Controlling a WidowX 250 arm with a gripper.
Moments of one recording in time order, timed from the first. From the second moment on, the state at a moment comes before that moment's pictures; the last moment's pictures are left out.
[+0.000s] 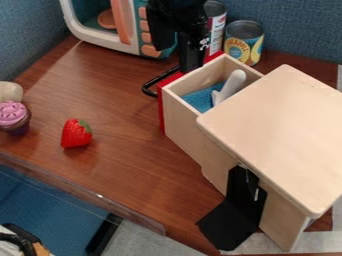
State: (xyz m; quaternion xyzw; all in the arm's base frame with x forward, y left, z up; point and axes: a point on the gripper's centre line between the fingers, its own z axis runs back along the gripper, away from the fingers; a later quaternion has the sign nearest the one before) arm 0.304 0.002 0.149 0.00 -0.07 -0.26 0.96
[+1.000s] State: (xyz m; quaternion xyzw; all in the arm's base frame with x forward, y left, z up) arm 0.343 -0.031 0.118 -0.10 -0.16 -0.31 0.93
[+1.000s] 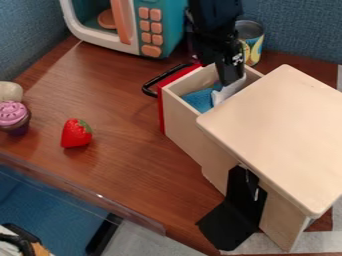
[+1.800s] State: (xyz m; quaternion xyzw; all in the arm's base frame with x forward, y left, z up) arm 0.364 -0.035 0.100 -0.08 -0.17 -0.34 0.92
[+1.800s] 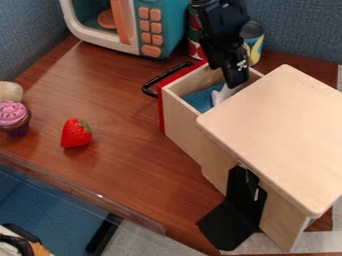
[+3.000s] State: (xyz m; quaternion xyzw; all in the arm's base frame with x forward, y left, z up) arm 0.364 -0.043 0.077 -0.06 -0.15 -0.33 0.93
